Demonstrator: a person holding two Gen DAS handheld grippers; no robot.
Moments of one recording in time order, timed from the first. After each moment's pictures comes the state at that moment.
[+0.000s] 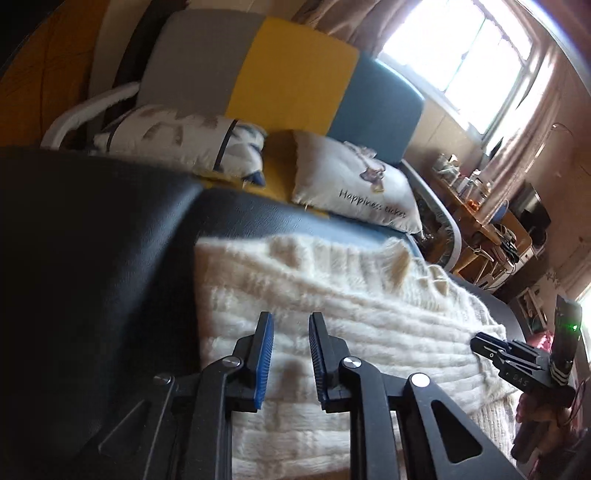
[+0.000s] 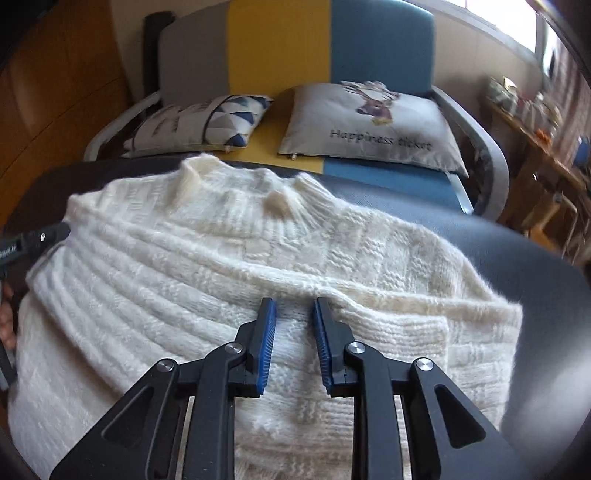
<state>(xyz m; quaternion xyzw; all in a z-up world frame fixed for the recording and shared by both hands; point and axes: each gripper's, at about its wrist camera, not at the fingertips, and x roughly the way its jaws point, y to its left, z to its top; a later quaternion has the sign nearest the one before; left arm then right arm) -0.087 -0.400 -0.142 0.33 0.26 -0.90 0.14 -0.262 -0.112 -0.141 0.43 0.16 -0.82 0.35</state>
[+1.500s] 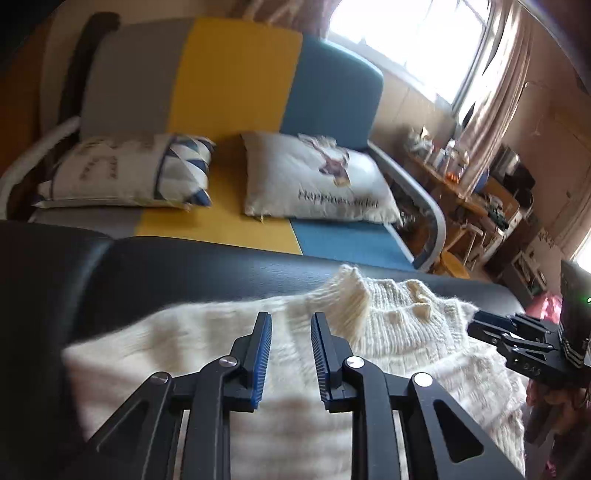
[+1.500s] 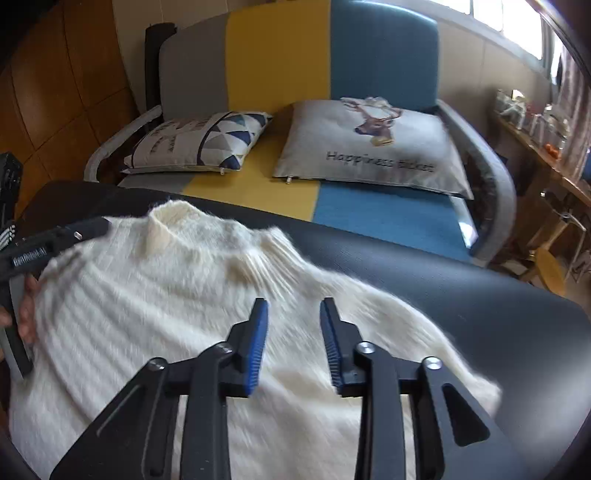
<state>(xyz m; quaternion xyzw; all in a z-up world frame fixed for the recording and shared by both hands) -0.164 -0.384 -0.141 0.35 0.21 -0.91 0.11 -0.320 -0.097 -0.125 0.42 0.14 -0.82 0.35</state>
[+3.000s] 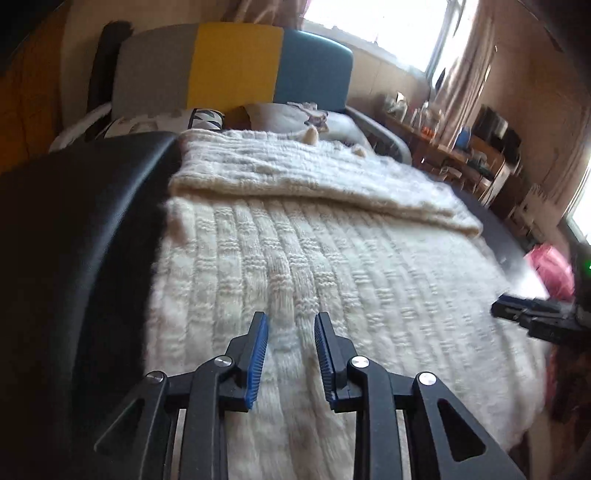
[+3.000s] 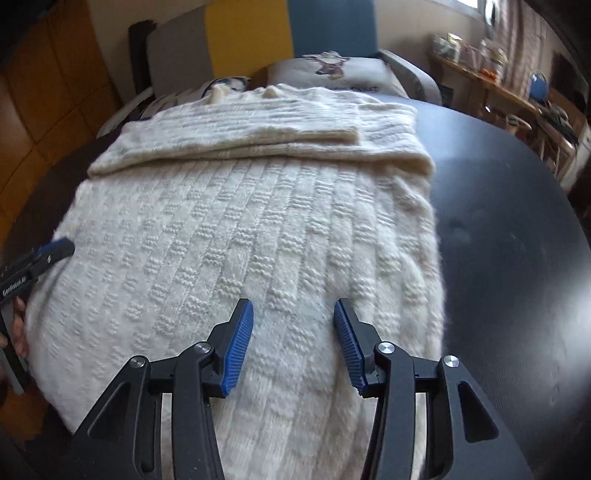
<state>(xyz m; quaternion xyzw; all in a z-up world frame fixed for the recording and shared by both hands) 0.081 -0.268 -0.153 0.38 0.18 -0.90 0.09 -0.070 0.036 -0.143 0.47 0.08 -0.83 0.29</state>
